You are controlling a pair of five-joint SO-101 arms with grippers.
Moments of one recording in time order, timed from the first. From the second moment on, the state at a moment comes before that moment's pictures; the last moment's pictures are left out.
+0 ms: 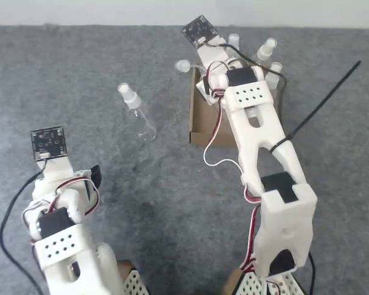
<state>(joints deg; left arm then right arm) -31.3 -66.3 78.3 52.3 -7.3 -18.7 24.0 -23.5 60.3 21.3</state>
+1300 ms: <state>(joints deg) -31.3 -66.3 78.9 52.3 -7.3 -29.2 16.6 -39.0 100.5 21.3</state>
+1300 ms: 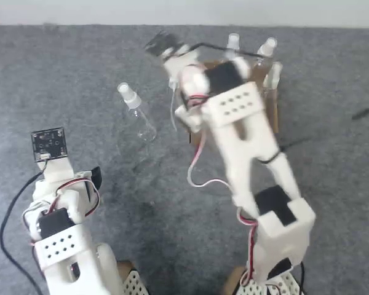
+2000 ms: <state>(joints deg) -30.3 -66.3 79.5 52.3 -7.3 6.9 -20.7 0.5 87.9 29.3</state>
